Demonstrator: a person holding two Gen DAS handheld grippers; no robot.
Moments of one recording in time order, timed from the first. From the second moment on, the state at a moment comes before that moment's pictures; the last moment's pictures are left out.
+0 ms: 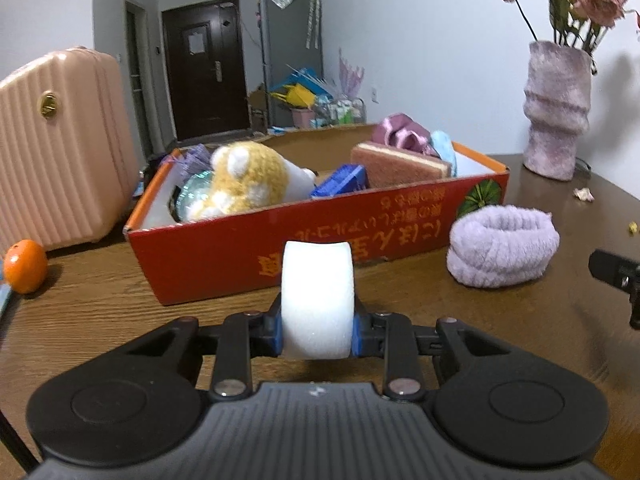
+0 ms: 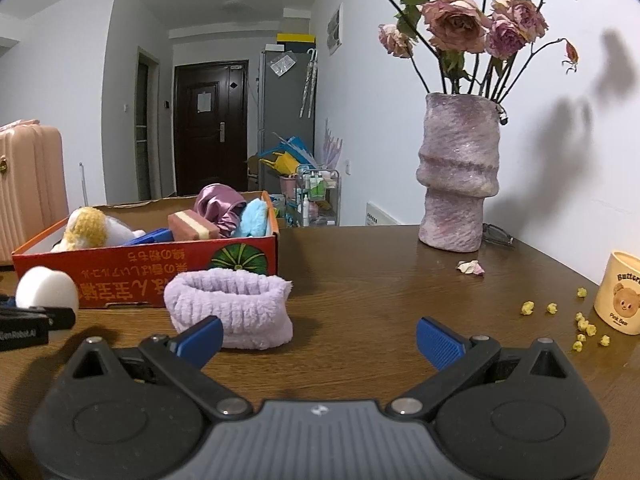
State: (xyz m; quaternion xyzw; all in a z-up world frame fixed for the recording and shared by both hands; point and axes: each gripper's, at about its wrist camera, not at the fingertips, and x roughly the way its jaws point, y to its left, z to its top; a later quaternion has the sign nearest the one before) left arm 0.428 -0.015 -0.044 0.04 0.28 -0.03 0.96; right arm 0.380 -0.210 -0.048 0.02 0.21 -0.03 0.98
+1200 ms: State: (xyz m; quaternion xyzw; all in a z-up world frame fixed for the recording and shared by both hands) left arm 0.422 0.006 -0.038 0.01 0.26 0.03 0.97; right arm 0.488 -0.162 -0.066 0.05 0.31 0.02 0.95
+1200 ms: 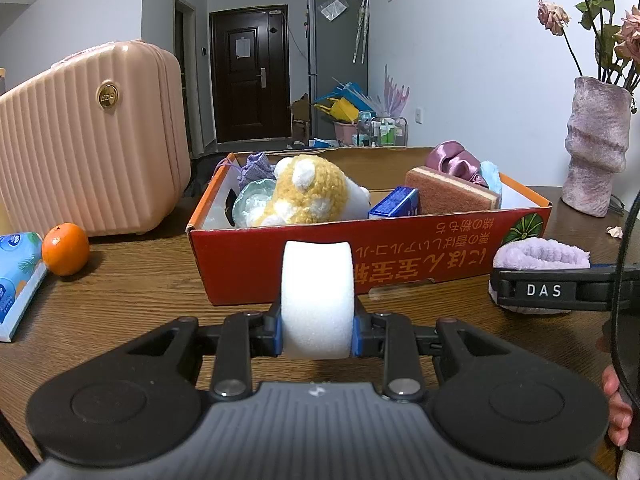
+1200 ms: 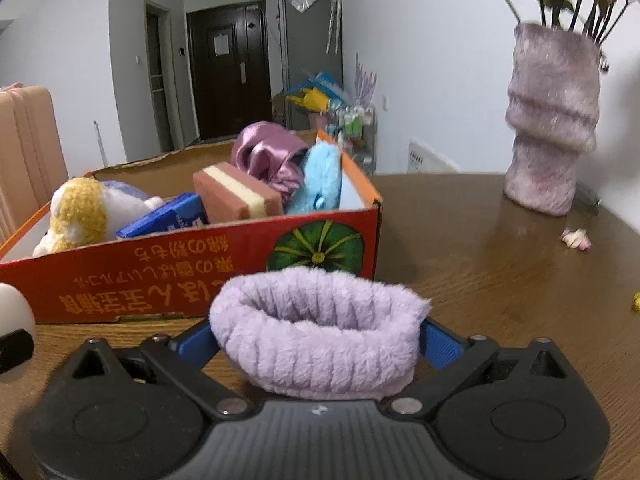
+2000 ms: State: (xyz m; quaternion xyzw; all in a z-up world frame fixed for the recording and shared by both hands) left arm 0.420 0.017 -0.031 -0.03 0.25 0.02 0.97; right arm 0.447 -0.142 -0.049 0.01 0.23 0.07 0.97
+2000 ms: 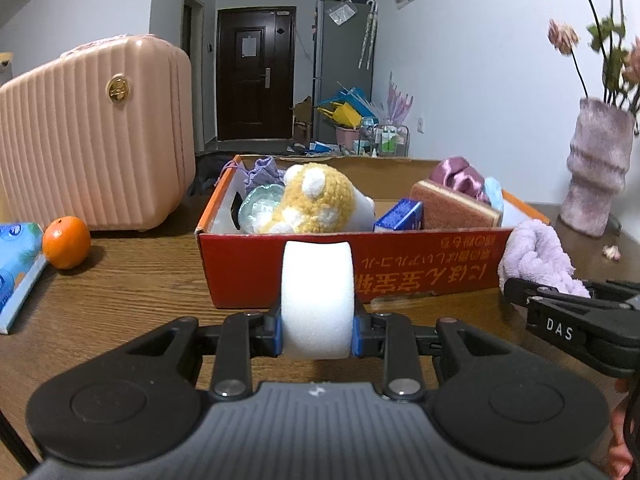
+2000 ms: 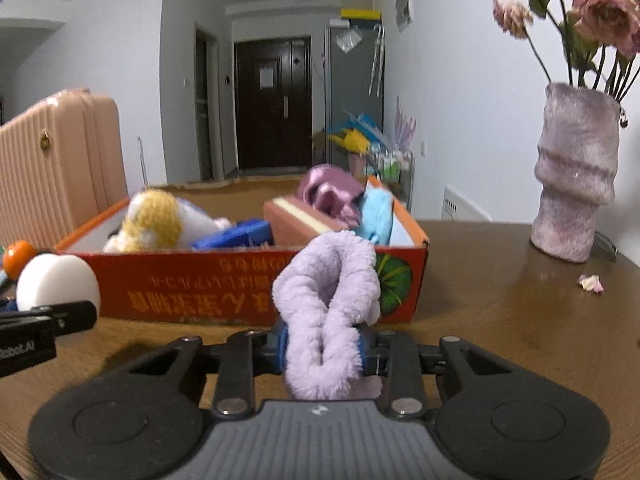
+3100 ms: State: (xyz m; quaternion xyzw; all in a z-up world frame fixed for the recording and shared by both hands) left arm 0.512 0.005 0.016 -0.08 0.13 0.06 0.99; right arm 0.530 -0.110 -0.015 0.02 0.08 0.10 0.99
